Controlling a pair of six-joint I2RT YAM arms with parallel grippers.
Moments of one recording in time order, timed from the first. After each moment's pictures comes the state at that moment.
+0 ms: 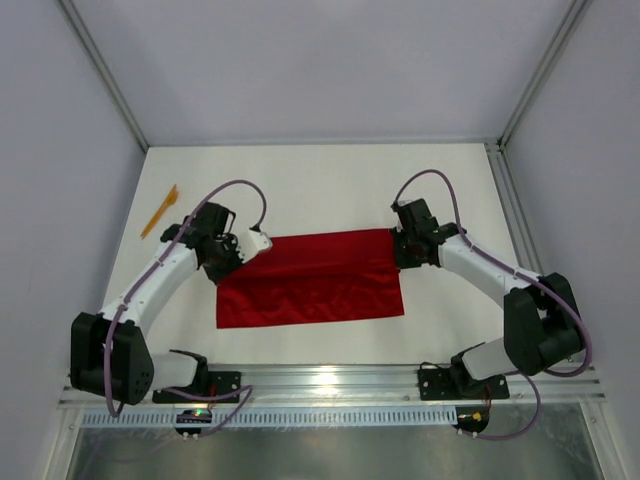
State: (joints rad) left arm -0.24 1.30 0.95 -0.86 0.14 0.81; right arm 0.39 1.44 0.89 -0.49 0.04 0.25
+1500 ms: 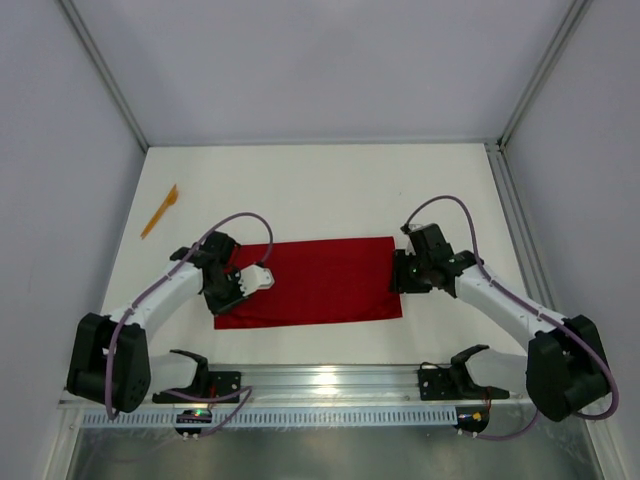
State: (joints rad) left arm -0.29 1.26 0.72 -0.88 0.17 0.86; right arm 0.41 1.21 0.67 -0.50 -0.10 0.38
